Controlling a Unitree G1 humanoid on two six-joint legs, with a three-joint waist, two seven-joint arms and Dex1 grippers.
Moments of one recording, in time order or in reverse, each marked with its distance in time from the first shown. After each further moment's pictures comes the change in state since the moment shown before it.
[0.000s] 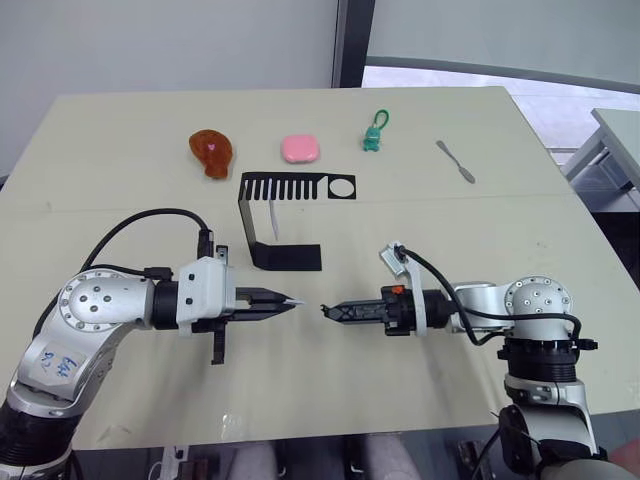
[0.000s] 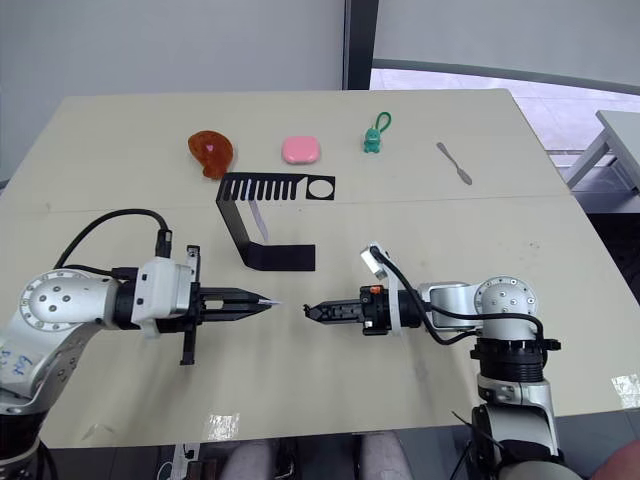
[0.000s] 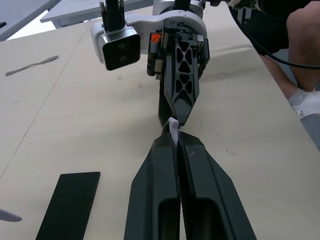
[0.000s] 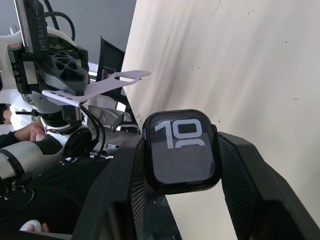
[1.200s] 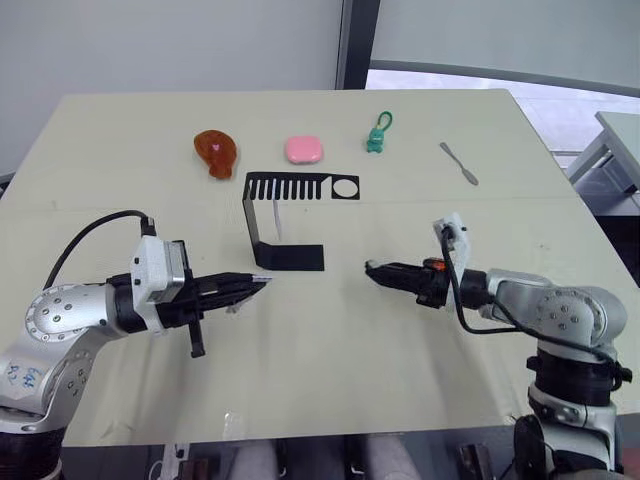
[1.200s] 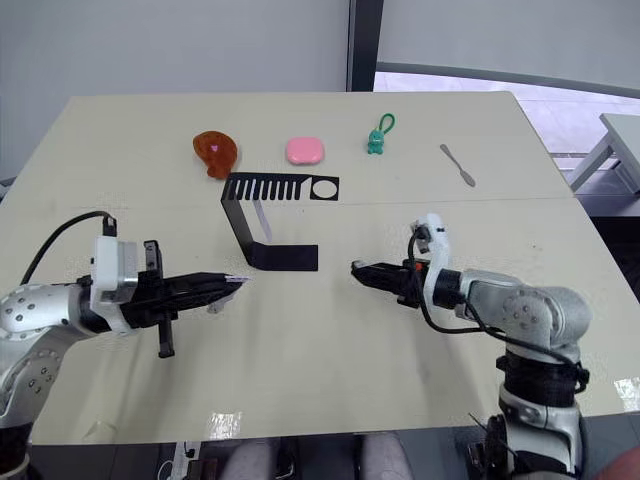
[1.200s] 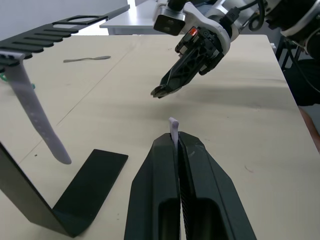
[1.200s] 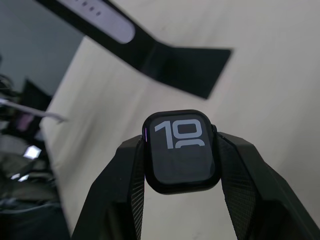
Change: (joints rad) left arm 0.117 -0.048 0.165 0.048 -0.137 0.019 0.026; right arm 0.005 -0.023 -0.130 -0.175 -0.446 -0.065 0.313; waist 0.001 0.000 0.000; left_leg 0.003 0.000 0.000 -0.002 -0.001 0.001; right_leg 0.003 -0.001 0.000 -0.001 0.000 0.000
